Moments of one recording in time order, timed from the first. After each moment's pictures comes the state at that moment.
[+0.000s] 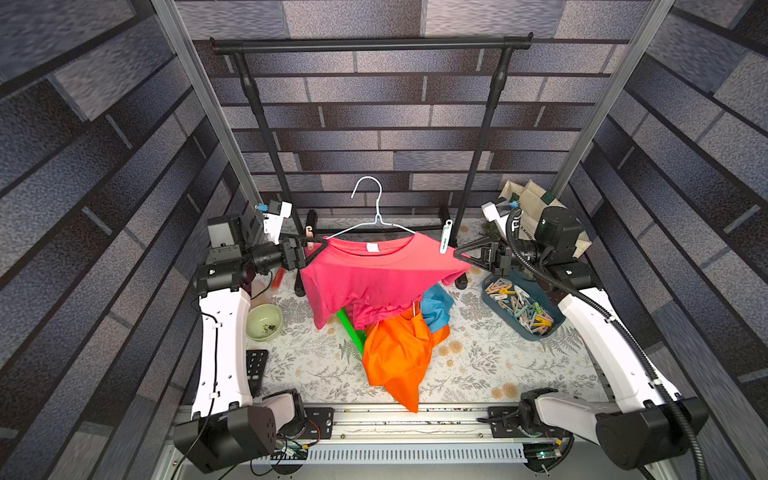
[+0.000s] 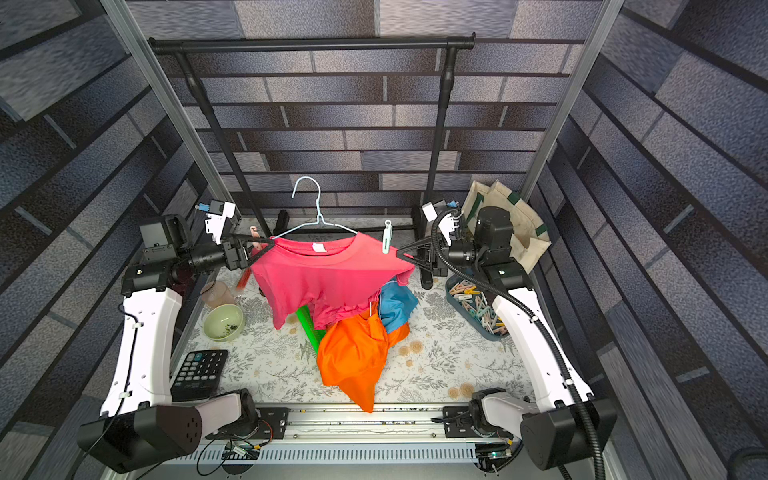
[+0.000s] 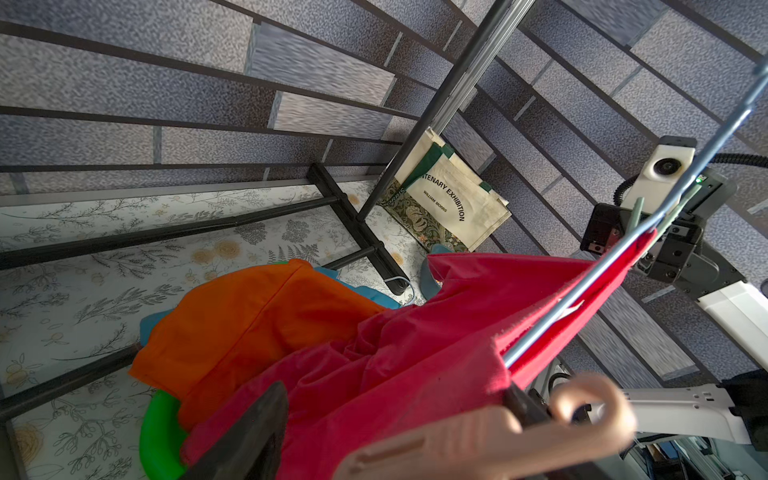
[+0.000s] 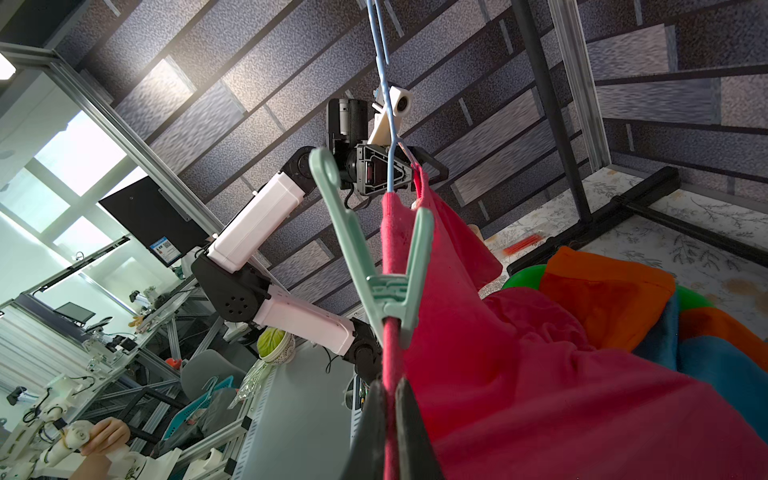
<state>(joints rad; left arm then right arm) 0.26 1.20 1.37 -0.75 1.13 0.02 0.22 1.20 1.23 -0.21 -1.34 0.38</state>
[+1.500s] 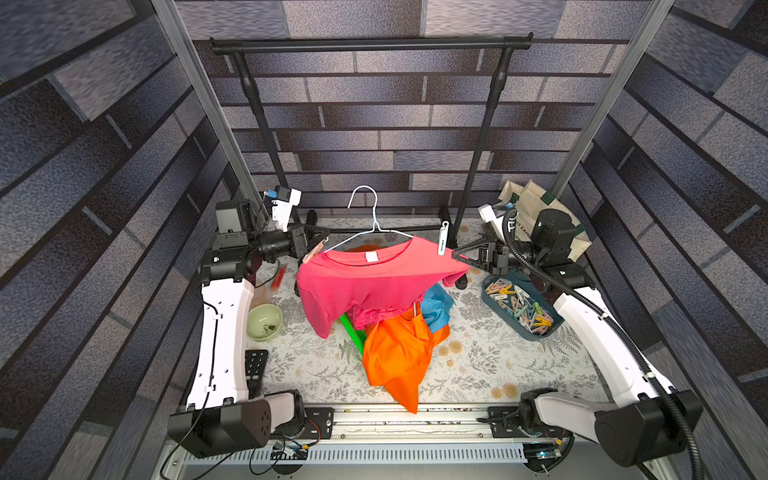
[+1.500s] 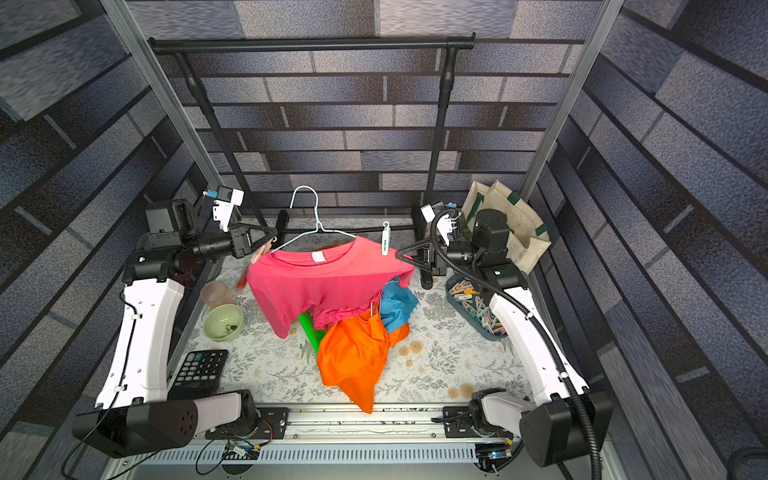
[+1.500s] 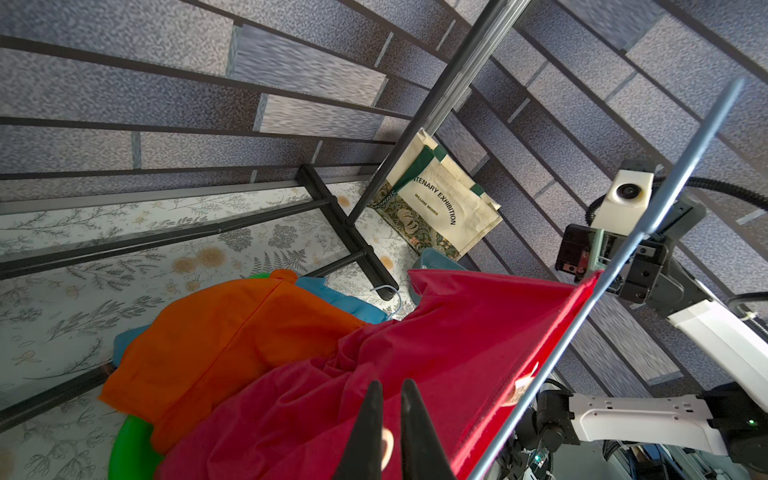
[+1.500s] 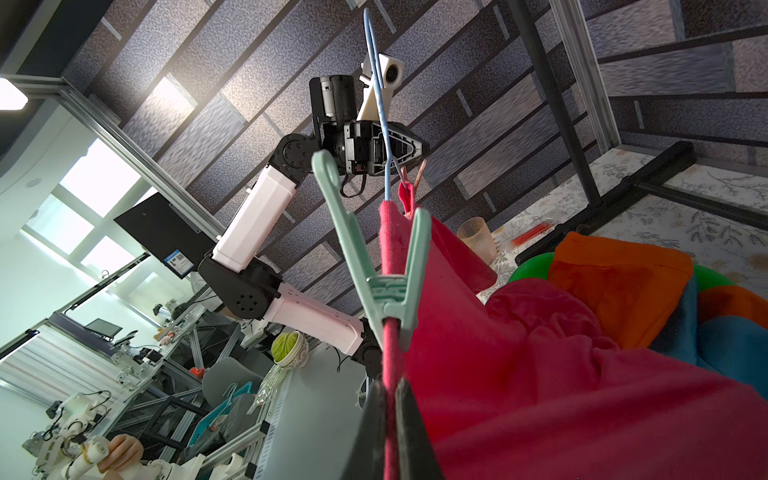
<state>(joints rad) 0.14 1.25 1.50 -0.78 1.01 -0.08 0.21 1.21 1.18 -0.11 -1.34 0.49</state>
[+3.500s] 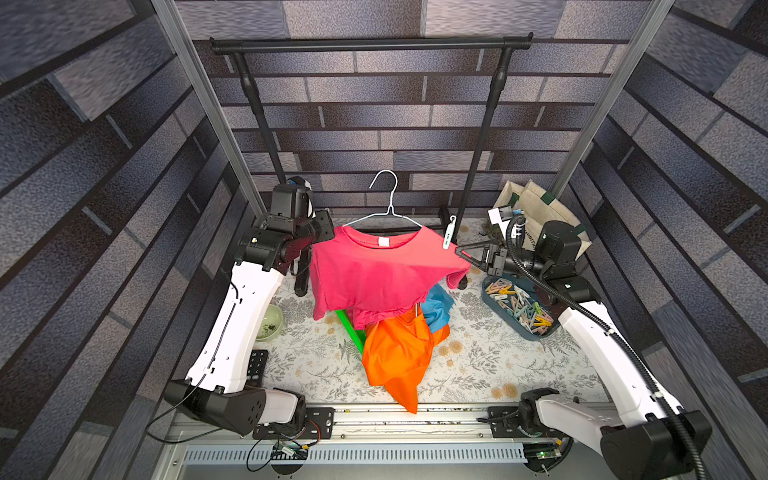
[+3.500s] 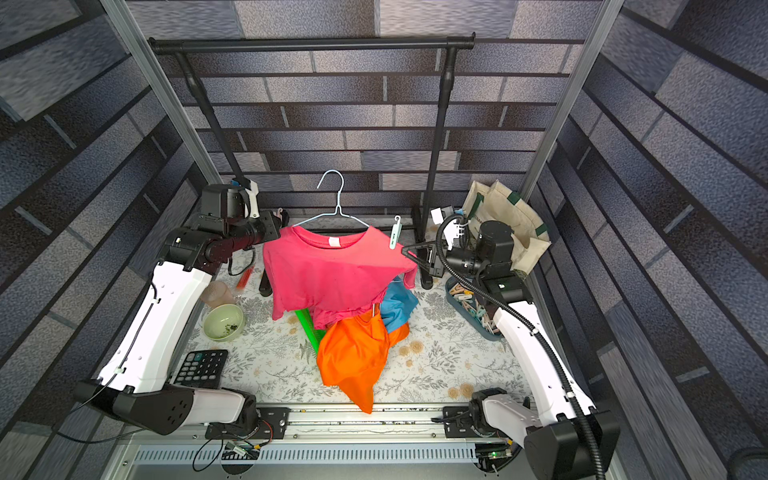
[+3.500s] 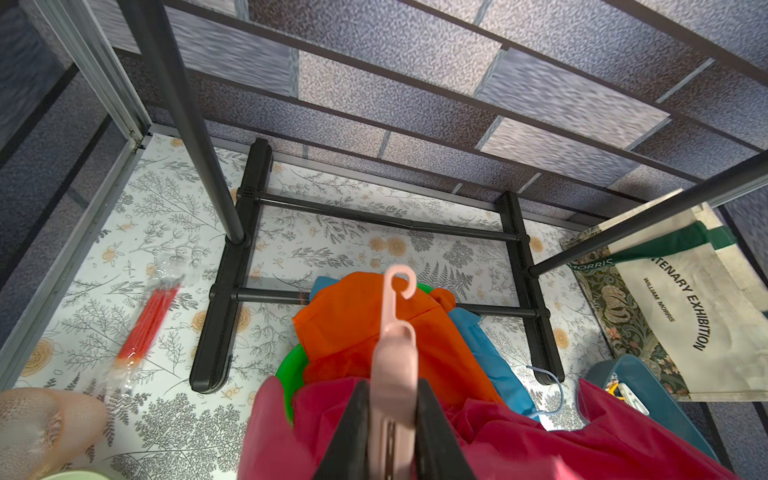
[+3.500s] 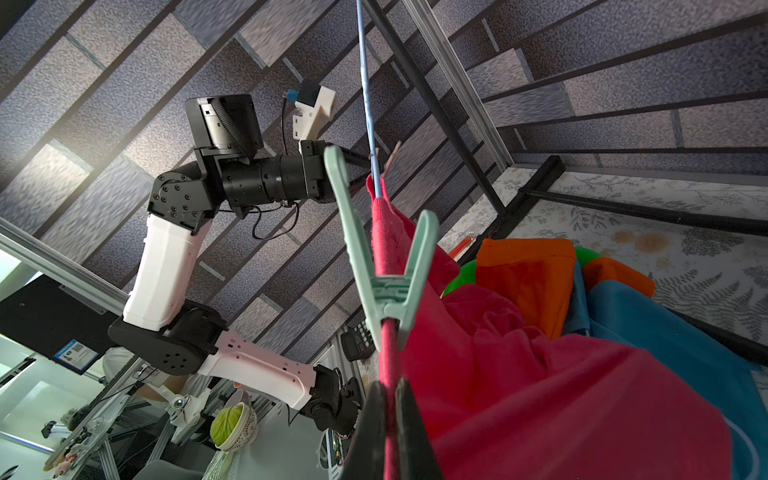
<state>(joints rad) -0.24 1.37 1.72 -0.93 -0.03 -0.39 0.21 1.11 1.09 -0.16 -1.05 0.51</state>
